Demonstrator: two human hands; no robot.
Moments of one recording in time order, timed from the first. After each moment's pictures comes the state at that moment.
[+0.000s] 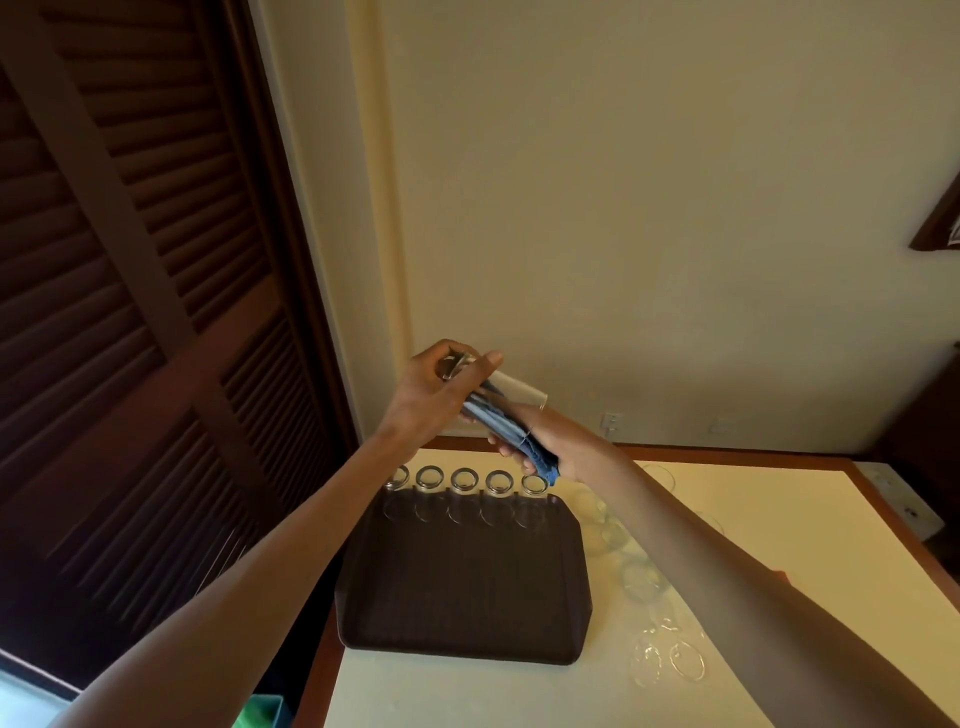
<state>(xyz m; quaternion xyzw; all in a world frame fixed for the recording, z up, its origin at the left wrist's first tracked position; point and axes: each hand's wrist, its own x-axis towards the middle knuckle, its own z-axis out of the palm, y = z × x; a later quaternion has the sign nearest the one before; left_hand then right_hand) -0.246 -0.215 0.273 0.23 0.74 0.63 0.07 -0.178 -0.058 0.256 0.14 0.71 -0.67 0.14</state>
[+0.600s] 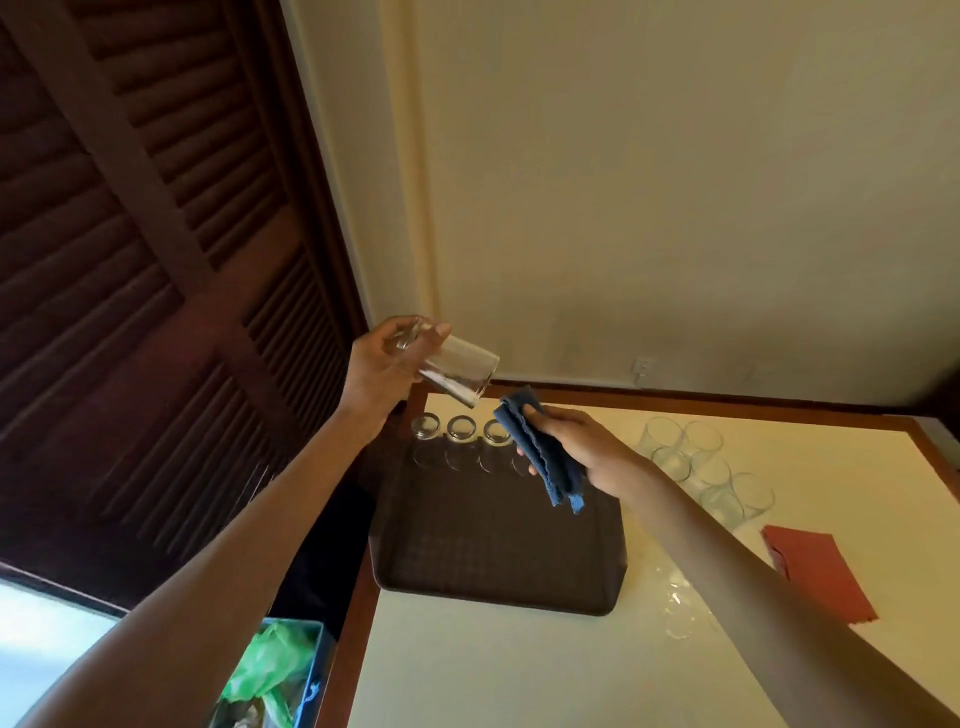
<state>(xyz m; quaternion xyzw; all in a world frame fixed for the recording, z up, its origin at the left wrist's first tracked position) -0.300 -0.282 0.217 0.10 0.72 0.68 0.05 -0.189 -0.059 0.168 0.15 0.65 -0.73 0.12</state>
